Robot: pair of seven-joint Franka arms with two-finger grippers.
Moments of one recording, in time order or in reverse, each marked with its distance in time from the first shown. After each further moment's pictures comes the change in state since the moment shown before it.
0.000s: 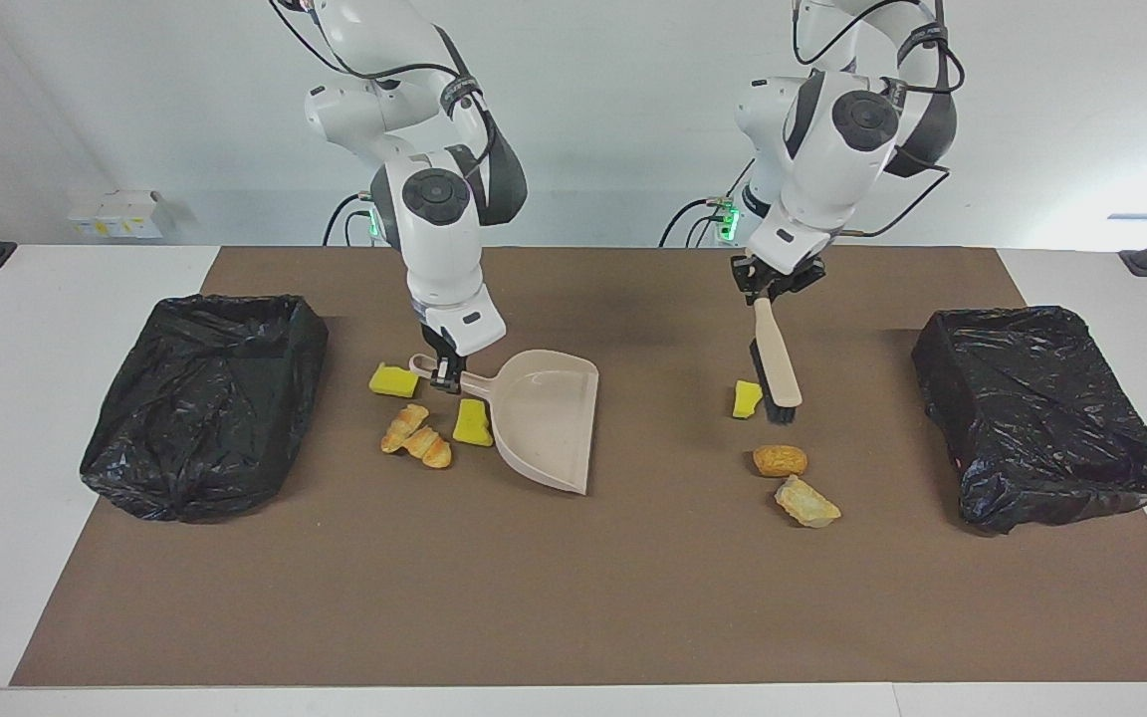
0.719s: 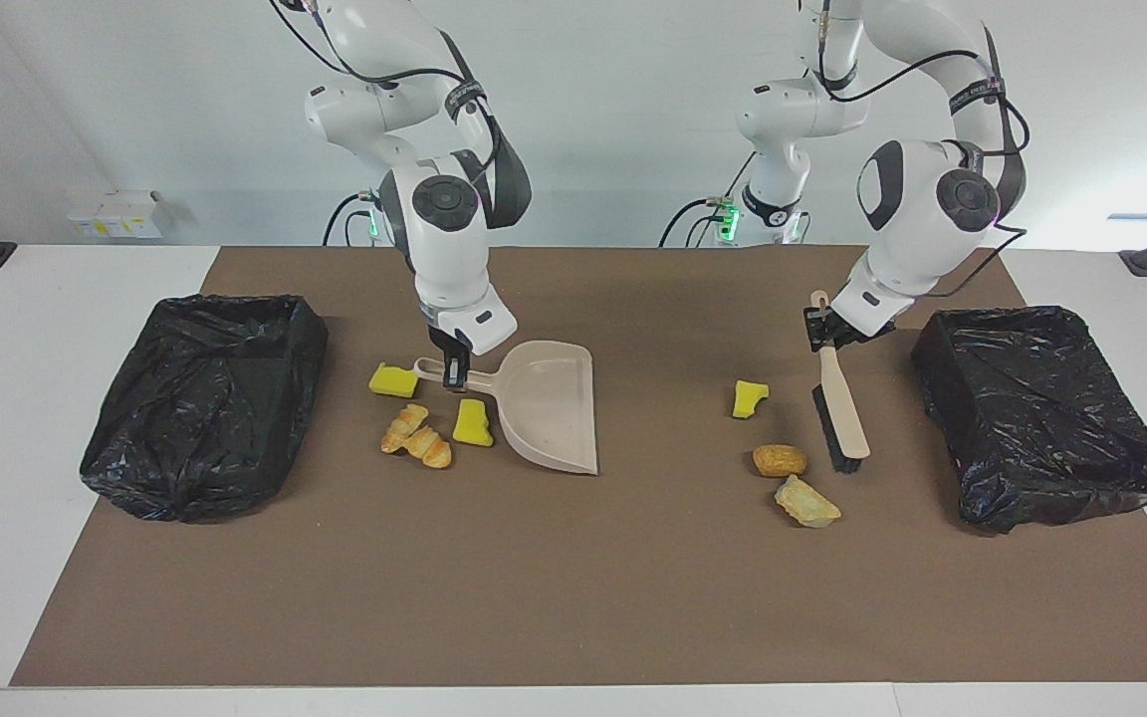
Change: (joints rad) left arm 0.169 0.120 -0.006 -0.045 0.010 0.088 0.164; right arm 0.010 0.001 0.001 -0.030 -0.002 0.016 -0.150
